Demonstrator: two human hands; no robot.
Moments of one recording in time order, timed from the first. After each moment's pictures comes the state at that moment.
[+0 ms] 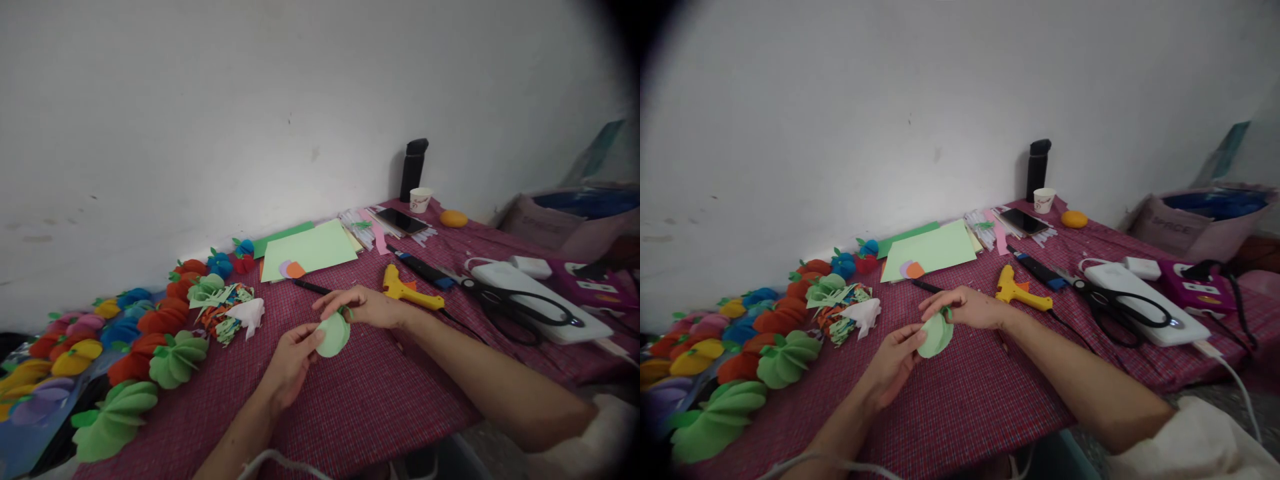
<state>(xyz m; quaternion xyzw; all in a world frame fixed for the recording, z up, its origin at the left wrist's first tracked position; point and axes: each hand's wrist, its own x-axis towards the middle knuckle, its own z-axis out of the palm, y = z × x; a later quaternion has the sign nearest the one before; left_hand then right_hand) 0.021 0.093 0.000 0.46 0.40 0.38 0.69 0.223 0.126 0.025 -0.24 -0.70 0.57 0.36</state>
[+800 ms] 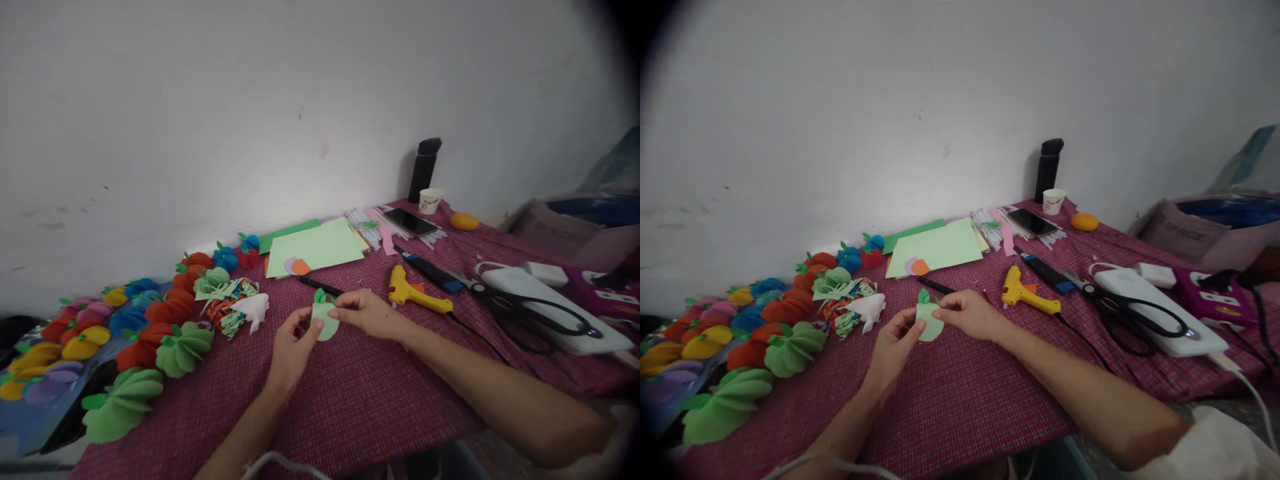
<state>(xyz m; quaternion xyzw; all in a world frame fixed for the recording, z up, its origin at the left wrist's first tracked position) 0.019 0.102 0.000 0.55 0.45 0.47 0.52 0.201 0.118 0.007 -0.40 -0.69 0.46 0.39</state>
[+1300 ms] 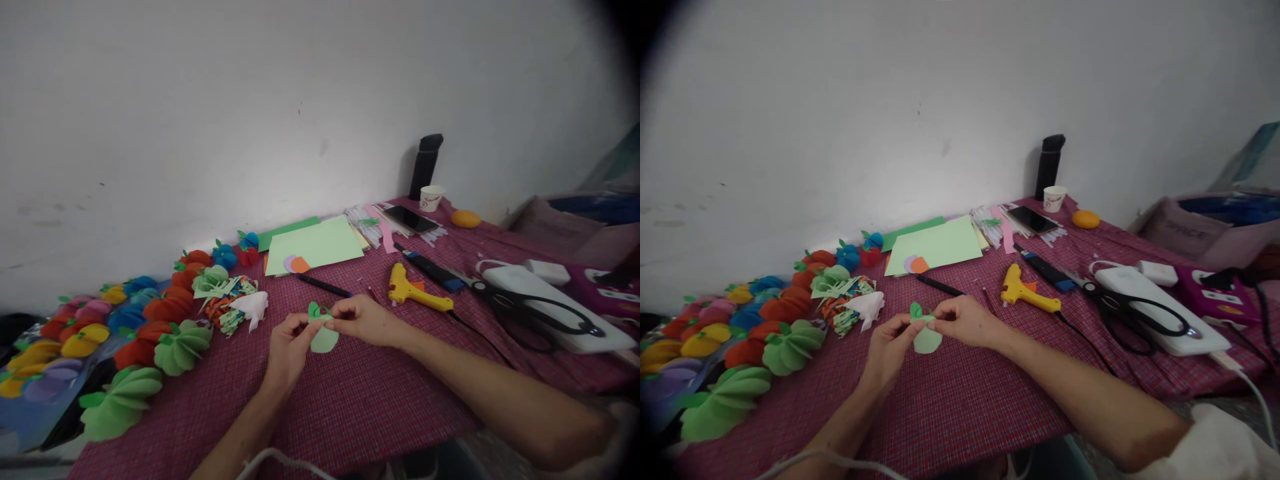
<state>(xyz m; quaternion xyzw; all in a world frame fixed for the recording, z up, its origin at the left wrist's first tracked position) 0.014 0.101 0.000 0.59 0.49 0.45 0.46 0.195 0.108 0.013 -0.41 -0.73 0.43 0.35</state>
